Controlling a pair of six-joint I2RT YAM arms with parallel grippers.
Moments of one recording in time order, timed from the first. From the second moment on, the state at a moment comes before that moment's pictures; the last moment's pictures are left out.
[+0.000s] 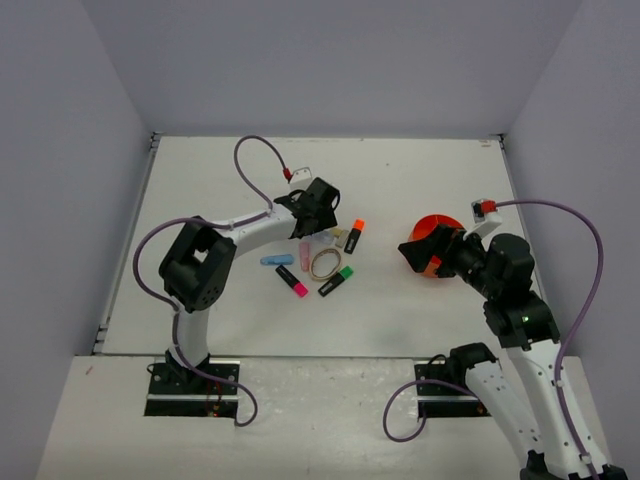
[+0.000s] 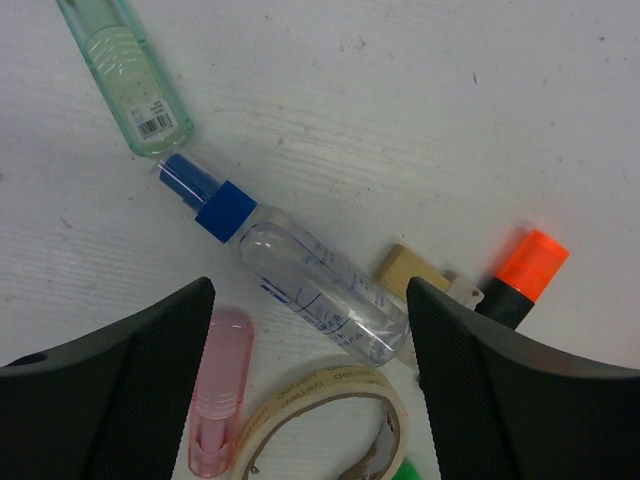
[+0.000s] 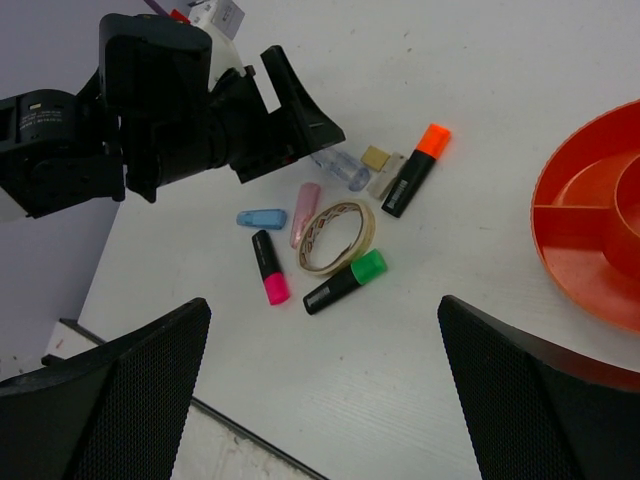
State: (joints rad) left arm -0.69 1.96 1.39 -0.41 -0.45 -0.87; right arm 0.22 0.59 0.79 -0.54 -0.31 0.53
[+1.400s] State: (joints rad) left arm -0.69 1.99 1.32 -0.29 -0.38 -0.87; right arm 0.22 0.60 0.78 -0.53 -0.33 0.53
